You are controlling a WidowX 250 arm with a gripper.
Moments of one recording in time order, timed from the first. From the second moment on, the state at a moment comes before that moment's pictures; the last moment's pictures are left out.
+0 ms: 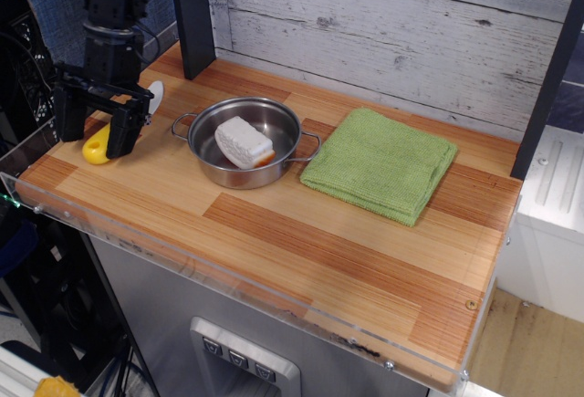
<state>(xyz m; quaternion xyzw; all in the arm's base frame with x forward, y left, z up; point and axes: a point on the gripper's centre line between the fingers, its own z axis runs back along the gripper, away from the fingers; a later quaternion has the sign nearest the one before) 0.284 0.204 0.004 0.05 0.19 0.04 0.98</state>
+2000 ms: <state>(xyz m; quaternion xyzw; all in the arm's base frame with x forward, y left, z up) 0.250 -0.088 0.063 0.00 0.05 -0.10 0.99</state>
